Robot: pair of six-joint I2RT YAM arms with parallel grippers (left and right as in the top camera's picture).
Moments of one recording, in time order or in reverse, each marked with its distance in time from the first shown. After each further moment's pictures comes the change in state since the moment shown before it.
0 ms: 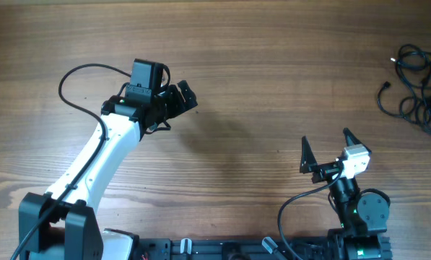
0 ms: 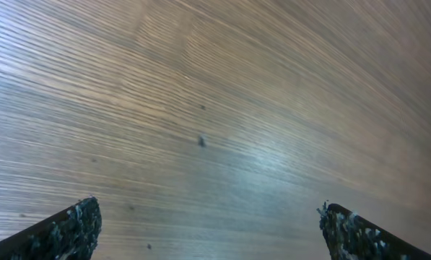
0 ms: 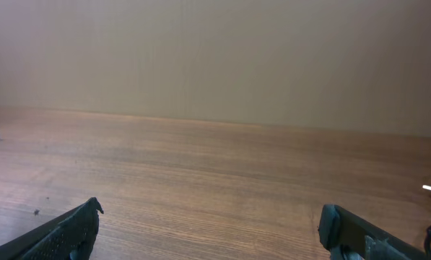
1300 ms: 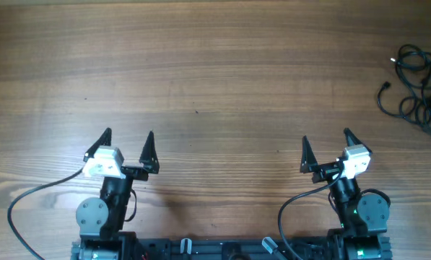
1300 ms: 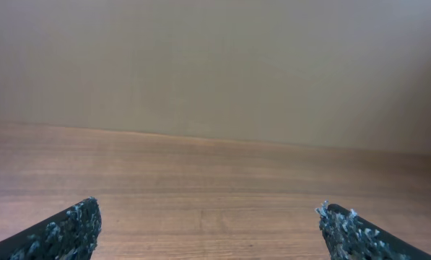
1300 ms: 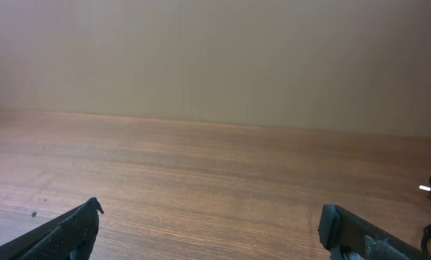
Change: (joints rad) left arm 0.209 -1.431 -0.969 0.603 -0.068 0.540; right arm 0.000 -0.006 0.000 -0.001 0.007 0.000
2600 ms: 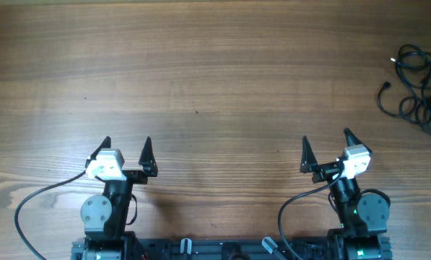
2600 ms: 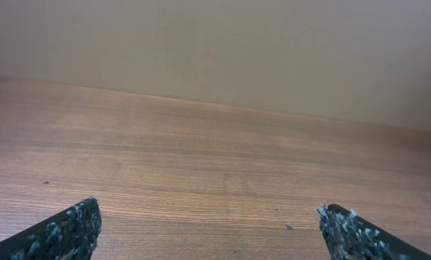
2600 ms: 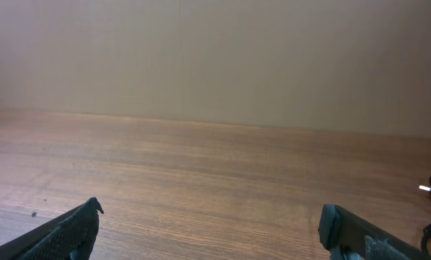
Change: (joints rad) left arm 0.042 -0.087 -0.066 -0.129 -0.022 0.000; right arm 0.000 0.000 0.000 0.000 0.000 0.000
